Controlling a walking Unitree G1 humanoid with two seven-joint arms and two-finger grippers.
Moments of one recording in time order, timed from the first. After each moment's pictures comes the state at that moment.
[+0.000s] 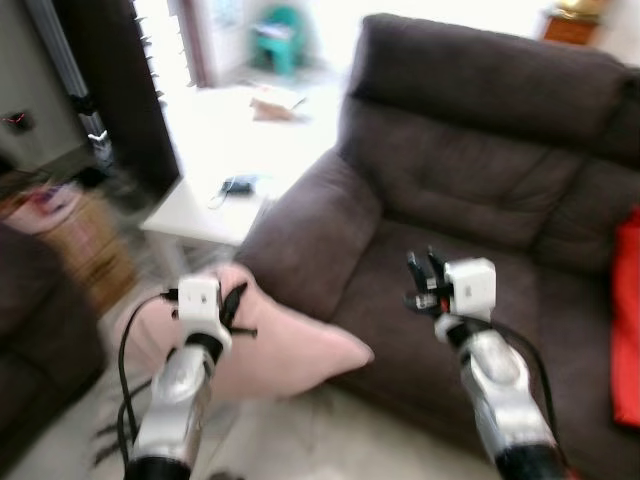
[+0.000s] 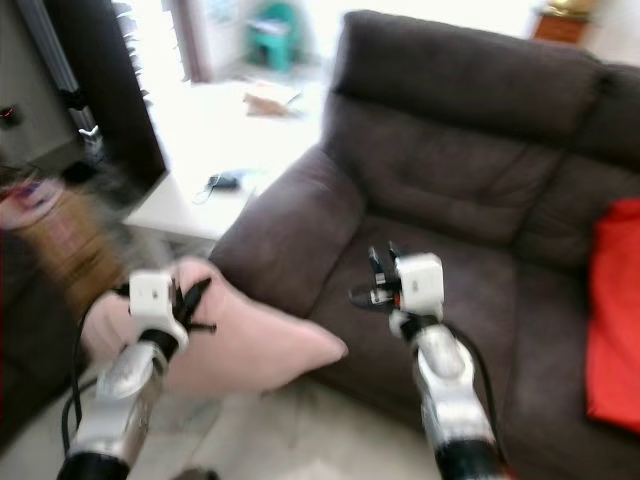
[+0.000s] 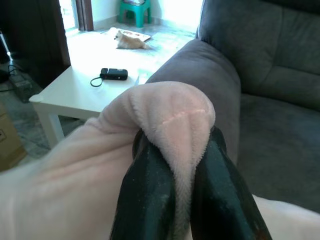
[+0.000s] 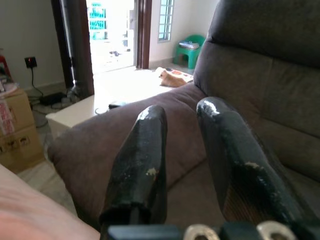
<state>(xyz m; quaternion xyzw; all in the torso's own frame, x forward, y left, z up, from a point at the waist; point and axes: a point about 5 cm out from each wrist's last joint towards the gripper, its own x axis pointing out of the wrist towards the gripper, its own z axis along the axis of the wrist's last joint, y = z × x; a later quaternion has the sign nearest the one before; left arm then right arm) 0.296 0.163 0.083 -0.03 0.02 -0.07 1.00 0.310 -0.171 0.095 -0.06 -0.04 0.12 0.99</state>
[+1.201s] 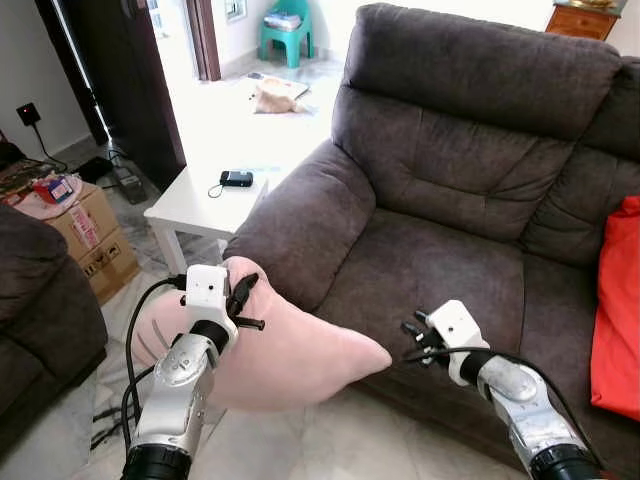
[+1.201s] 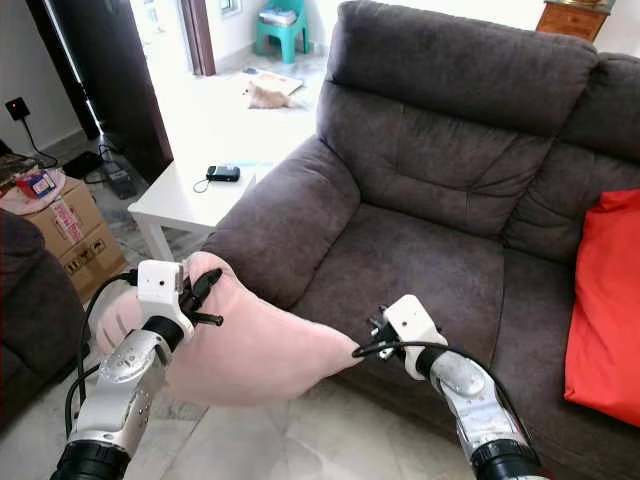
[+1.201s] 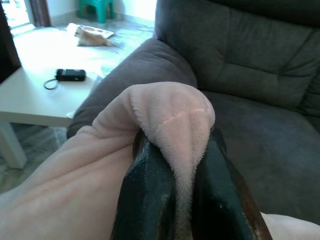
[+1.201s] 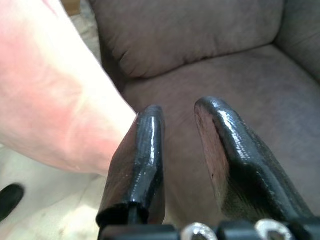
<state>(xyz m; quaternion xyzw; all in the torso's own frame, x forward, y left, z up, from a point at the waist) 0.307 0.154 0.102 -0.03 0.01 -0.13 0.99 0.287 -0.199 0.033 -0.17 0.17 0.27 0.93</state>
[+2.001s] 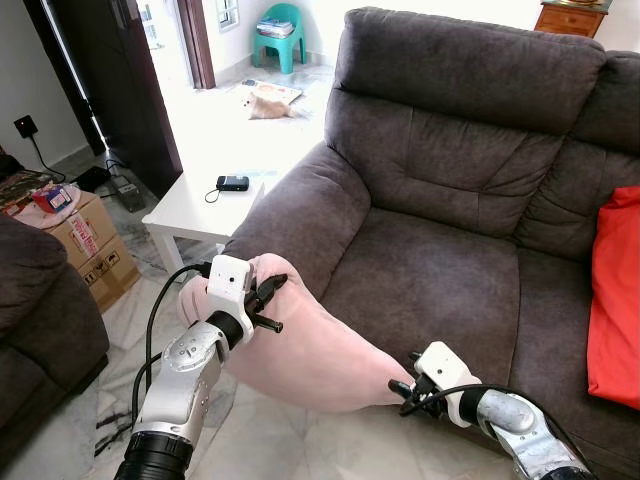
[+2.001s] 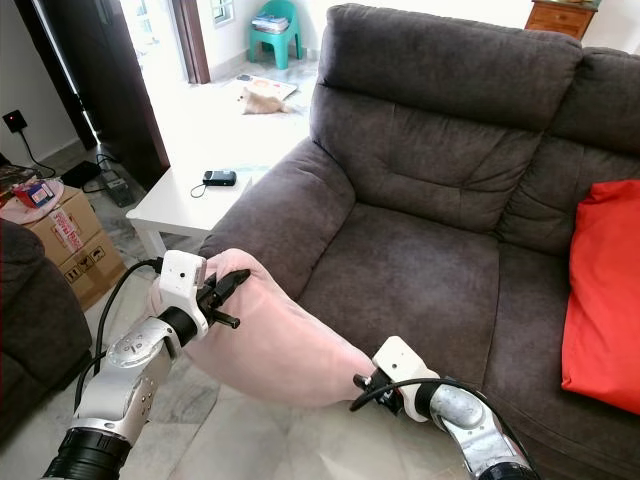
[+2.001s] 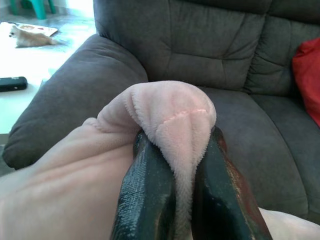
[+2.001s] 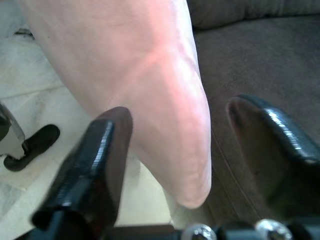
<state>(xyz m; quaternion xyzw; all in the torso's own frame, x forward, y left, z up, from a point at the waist) 0.309 0.133 0.112 -0.02 0.03 -0.23 0.97 0.259 -0.197 0.002 -0.22 0.23 0.36 0.88</state>
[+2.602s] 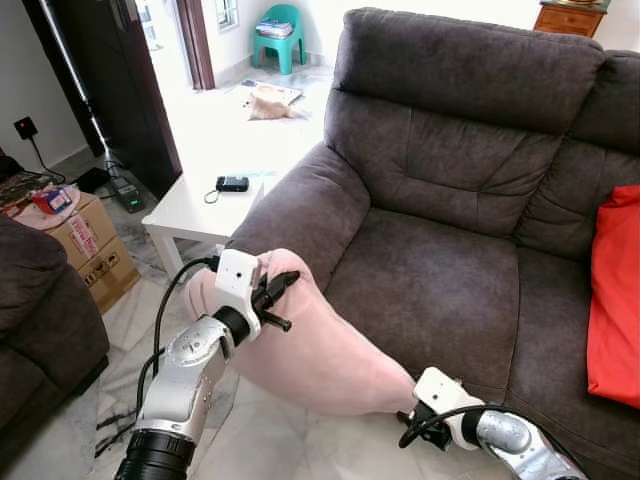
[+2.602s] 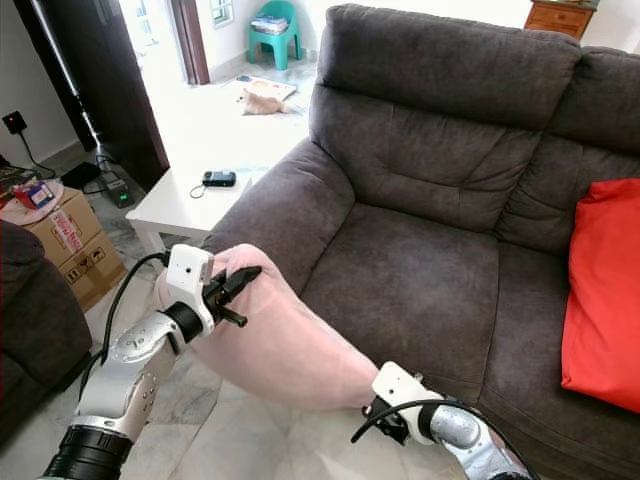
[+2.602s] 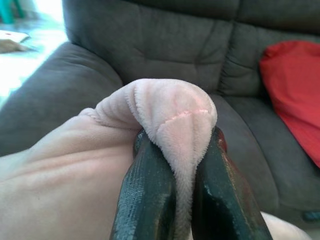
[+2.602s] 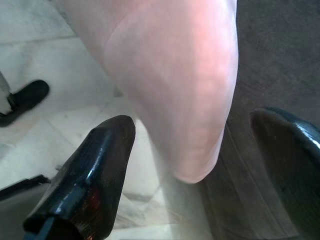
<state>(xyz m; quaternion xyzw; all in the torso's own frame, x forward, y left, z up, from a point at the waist) 0.305 0.120 0.122 -0.03 0.02 -0.29 0.96 0.246 -0.209 -0.022 -0.29 0.30 0.31 0.85</state>
